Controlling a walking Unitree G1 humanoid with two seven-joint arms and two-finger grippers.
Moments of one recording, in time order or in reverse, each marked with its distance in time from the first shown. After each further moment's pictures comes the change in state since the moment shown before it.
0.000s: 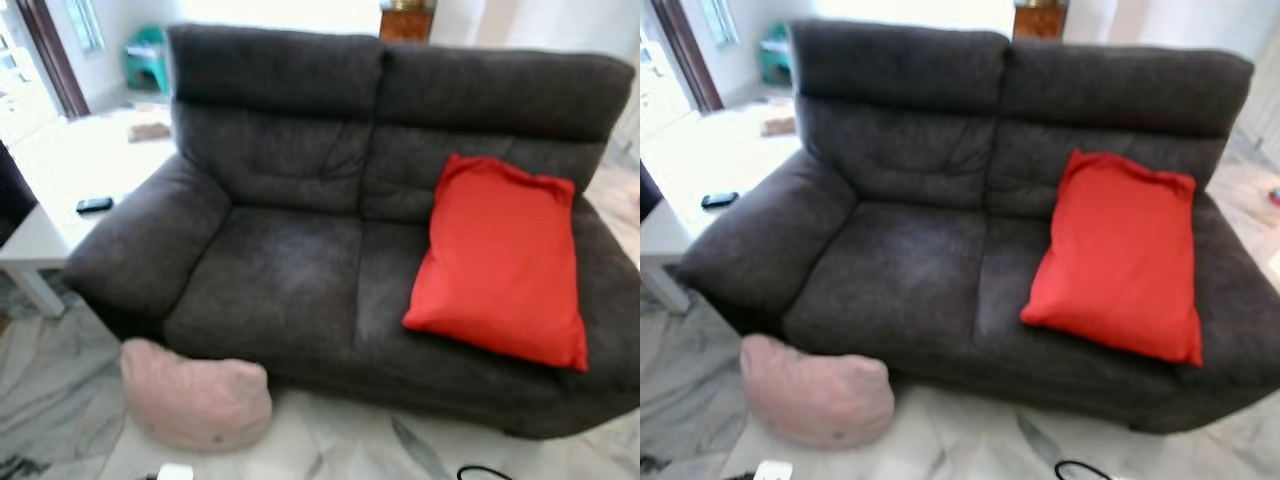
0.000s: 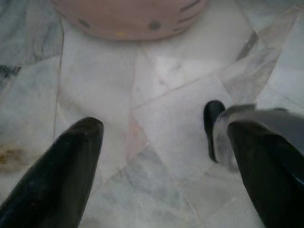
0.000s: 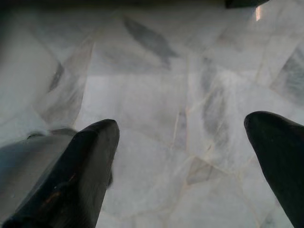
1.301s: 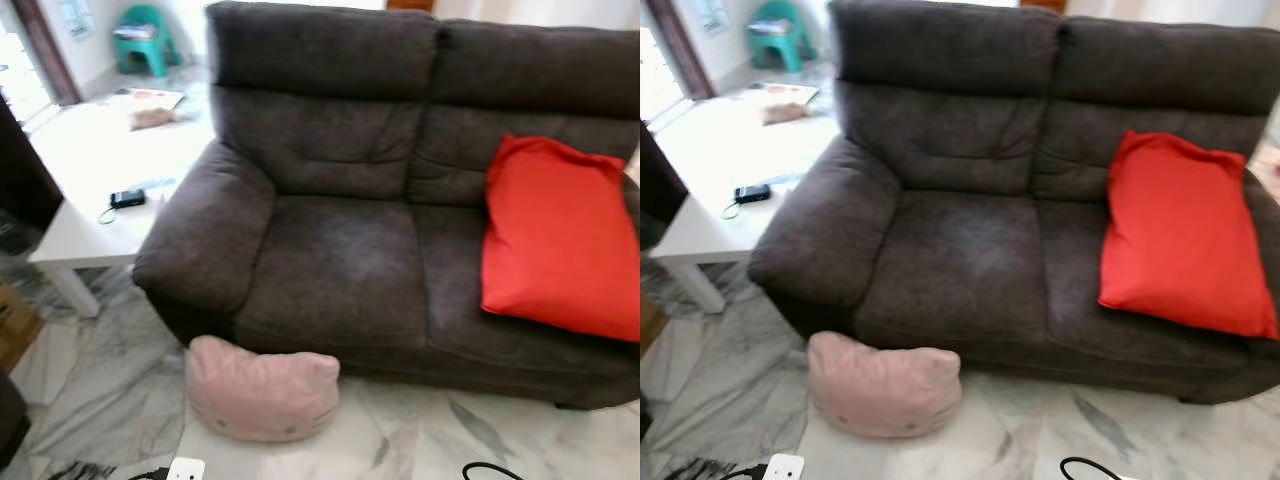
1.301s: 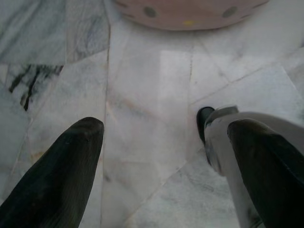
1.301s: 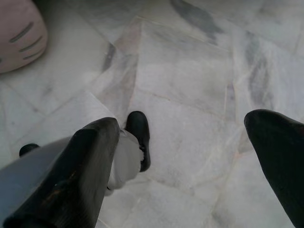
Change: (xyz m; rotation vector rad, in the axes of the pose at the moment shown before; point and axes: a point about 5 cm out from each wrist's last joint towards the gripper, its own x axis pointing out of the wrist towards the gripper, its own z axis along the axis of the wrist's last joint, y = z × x) left arm -0.001 0.011 -0.003 0.002 0.008 0.030; right arm 0.003 0.008 0.009 0.039 -0.026 0.007
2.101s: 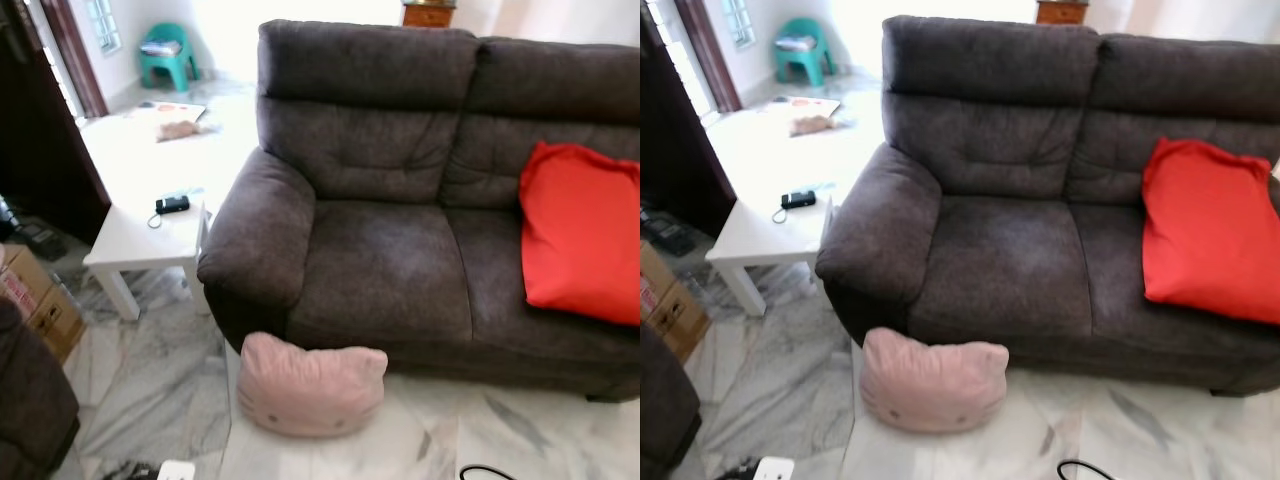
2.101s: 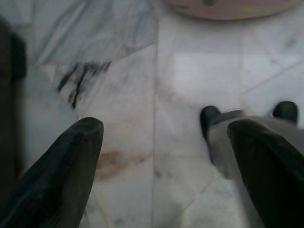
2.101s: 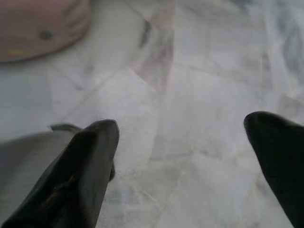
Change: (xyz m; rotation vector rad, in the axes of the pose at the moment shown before) left arm 0.001 -0.011 0.005 -0.006 -0.017 -0.023; right arm -0.003 -0.009 -0.009 -0.001 0.023 -0.019
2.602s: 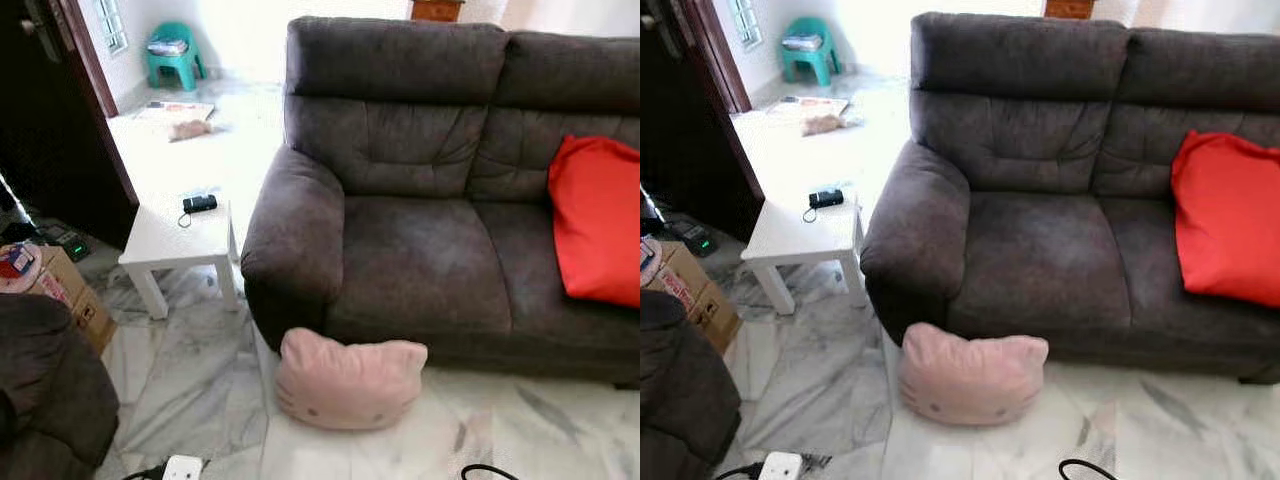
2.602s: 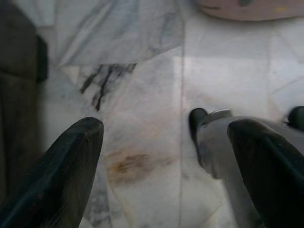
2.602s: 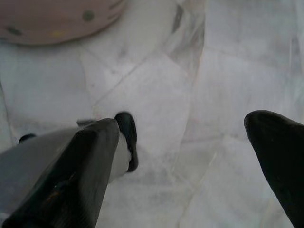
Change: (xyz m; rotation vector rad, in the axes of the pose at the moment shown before) left arm -0.001 0.007 0.001 -0.004 -0.022 0.010; right arm 0.001 0.013 0.002 0.009 -0.012 0.034
